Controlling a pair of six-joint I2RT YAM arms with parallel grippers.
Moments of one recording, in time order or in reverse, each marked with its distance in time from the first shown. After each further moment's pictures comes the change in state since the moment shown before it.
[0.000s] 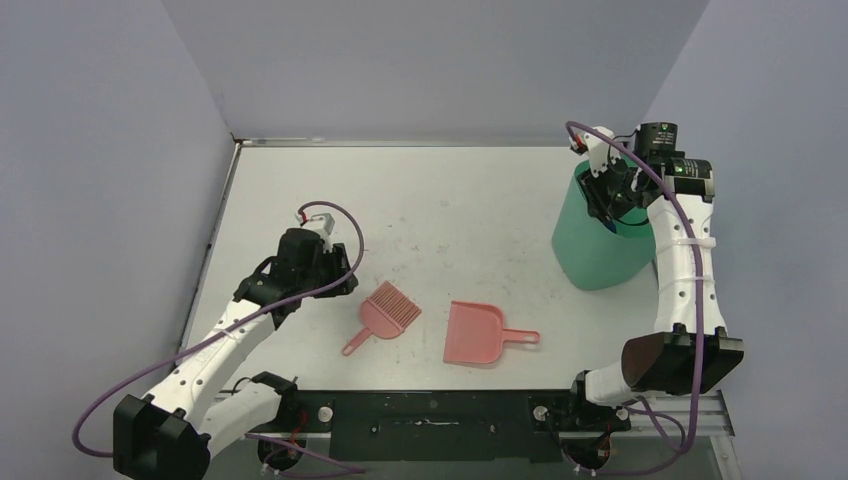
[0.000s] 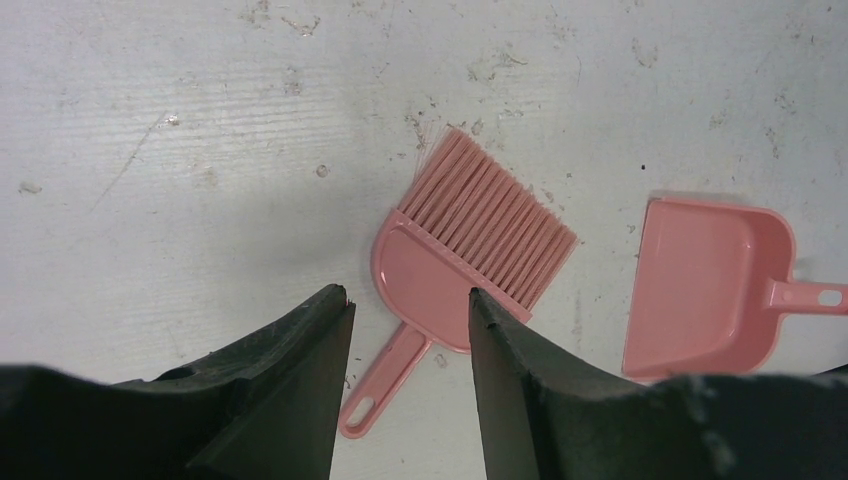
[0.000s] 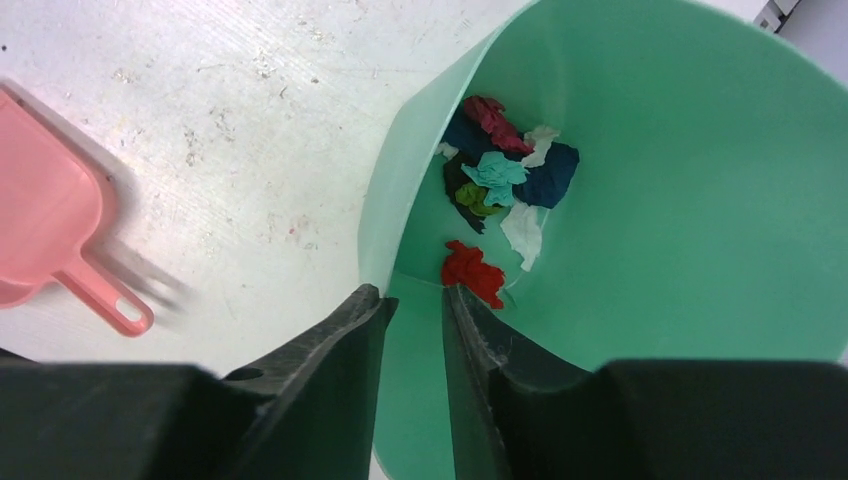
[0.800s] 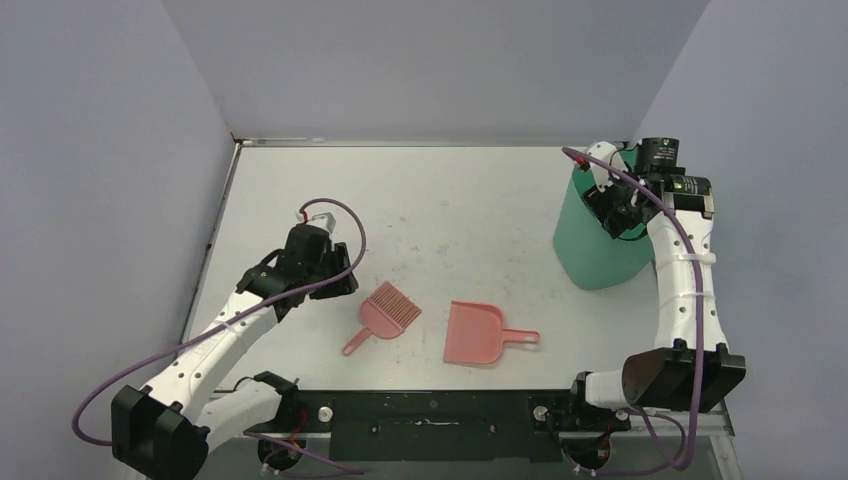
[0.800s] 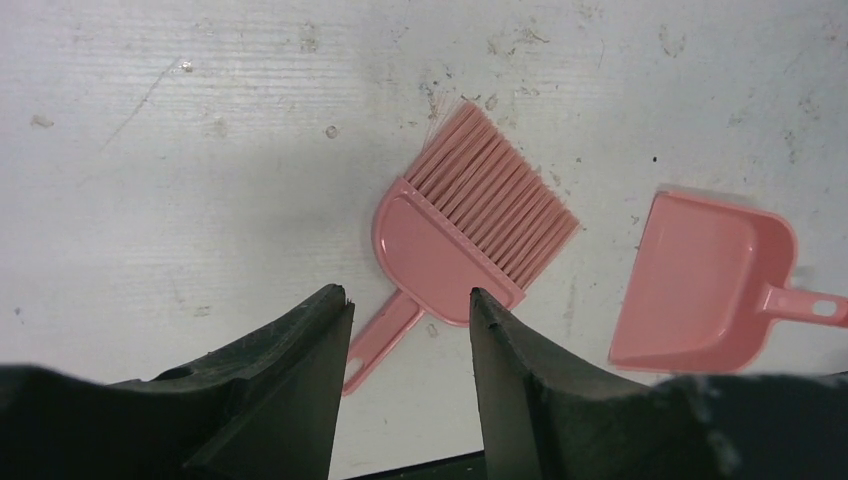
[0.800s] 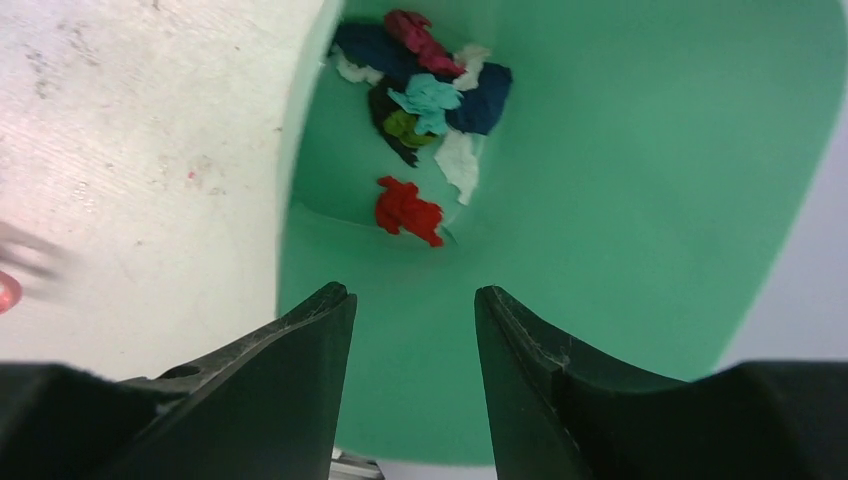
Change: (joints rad) left arm -0.051 0.040 0.124 -0.182 -0.082 -0.100; right arm -0.012 -0.111 -0.140 0.071 0.201 -0.095
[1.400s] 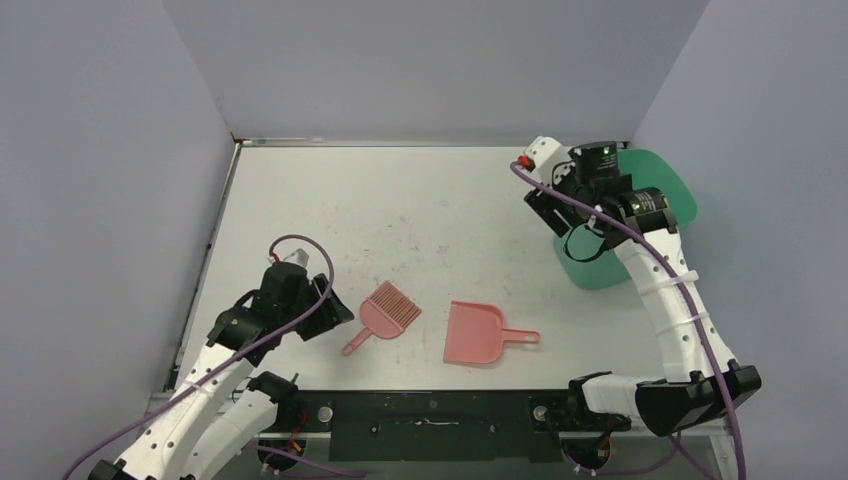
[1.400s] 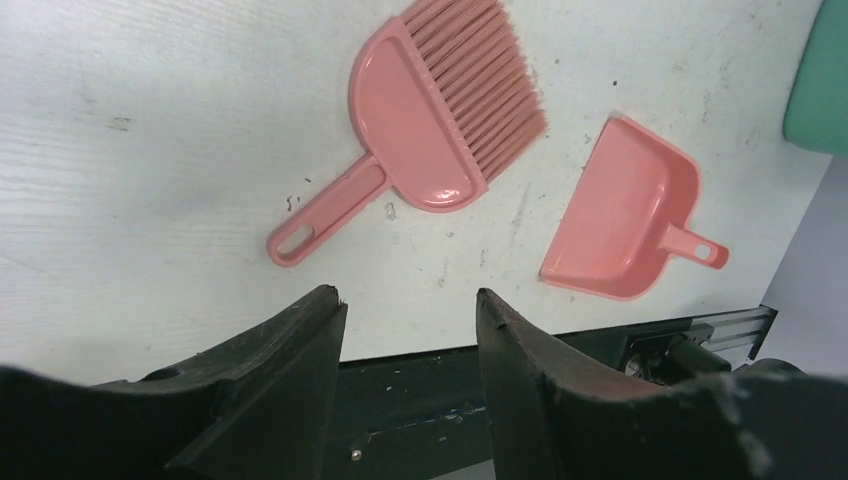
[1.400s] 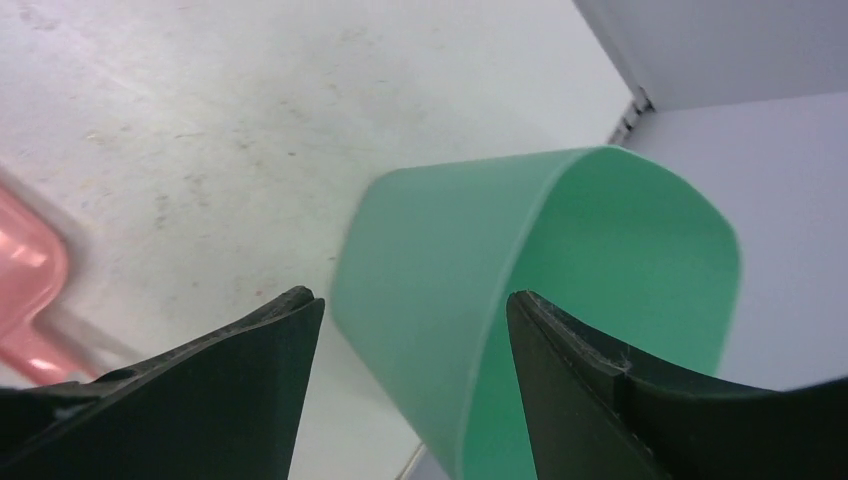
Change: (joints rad) left arm 0.003 -0.336 -0.234 -0.114 0.127 -0.303; right arm 0.416 -0.083 -0.076 0.146 0.110 0.181
